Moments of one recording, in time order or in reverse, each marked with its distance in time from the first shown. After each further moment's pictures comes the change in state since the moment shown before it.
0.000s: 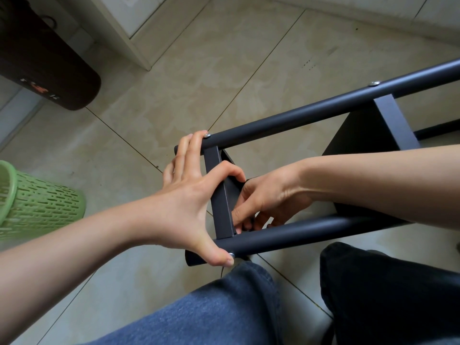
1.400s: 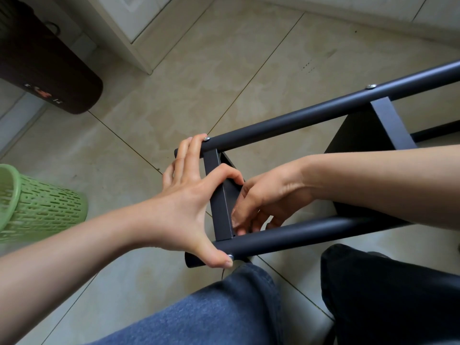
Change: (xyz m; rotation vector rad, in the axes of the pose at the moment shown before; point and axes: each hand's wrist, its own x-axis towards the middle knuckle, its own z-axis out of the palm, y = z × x) left_hand 0.000 0.000 0.001 0.005 0.020 0.010; right_hand -0.005 -0.002 -0.005 0.031 -0.071 -0.003
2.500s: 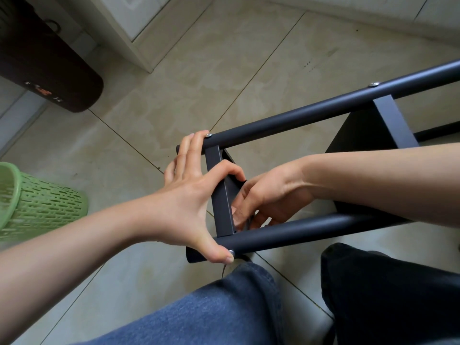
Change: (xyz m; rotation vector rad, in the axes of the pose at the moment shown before) left_hand 0.002 -0.001 -0.002 -0.002 0.000 -0.004; right_hand 0.006 0.003 -0.003 0.083 -0.052 -0.013
